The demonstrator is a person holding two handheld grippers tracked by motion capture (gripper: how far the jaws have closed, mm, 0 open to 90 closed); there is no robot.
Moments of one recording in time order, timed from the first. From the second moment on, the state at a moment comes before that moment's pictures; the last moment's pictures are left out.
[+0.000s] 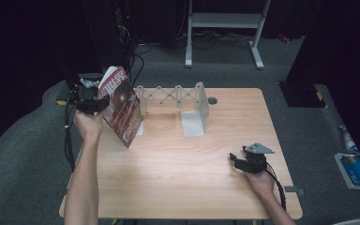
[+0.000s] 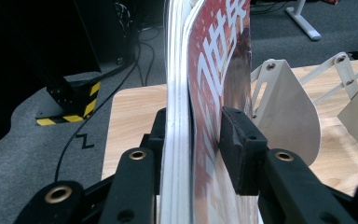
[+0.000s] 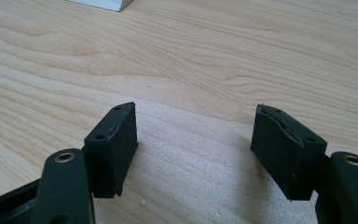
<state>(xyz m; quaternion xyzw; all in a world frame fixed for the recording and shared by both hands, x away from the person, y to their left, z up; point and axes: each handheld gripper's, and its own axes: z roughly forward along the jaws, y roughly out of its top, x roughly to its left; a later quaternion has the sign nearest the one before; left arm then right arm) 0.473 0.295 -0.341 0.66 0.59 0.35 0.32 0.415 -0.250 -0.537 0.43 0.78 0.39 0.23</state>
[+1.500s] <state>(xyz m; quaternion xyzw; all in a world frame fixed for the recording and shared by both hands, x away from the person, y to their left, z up) 0.417 0.314 -0.347 0.62 0.57 0.34 0.41 0.415 -0.250 -0.537 0.44 0.78 0.39 0.23</state>
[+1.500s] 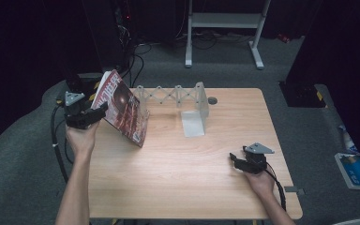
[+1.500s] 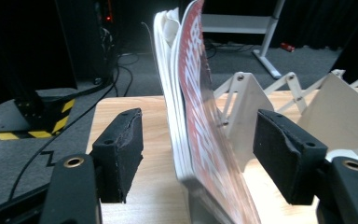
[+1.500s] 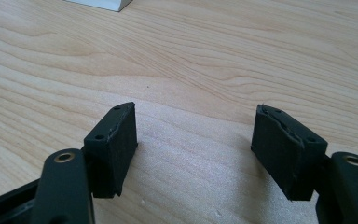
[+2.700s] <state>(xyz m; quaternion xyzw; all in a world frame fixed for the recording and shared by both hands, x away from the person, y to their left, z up) 0.359 0.316 -0.347 0.61 0.55 0.32 0.47 0.415 -0.250 -0.537 0.43 0.78 0.39 0.24</state>
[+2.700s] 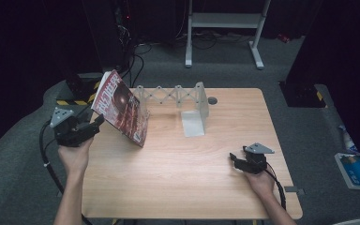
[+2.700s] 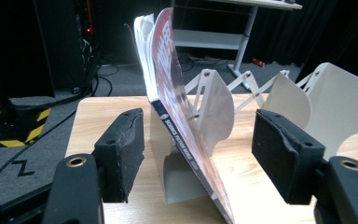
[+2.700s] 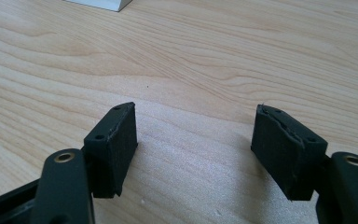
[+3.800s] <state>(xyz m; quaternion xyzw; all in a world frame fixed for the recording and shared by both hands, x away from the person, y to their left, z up) 0.345 0.286 -0.364 0.64 0.51 0.29 0.50 0.415 -0.250 -0.537 0.43 0.78 0.39 0.24</state>
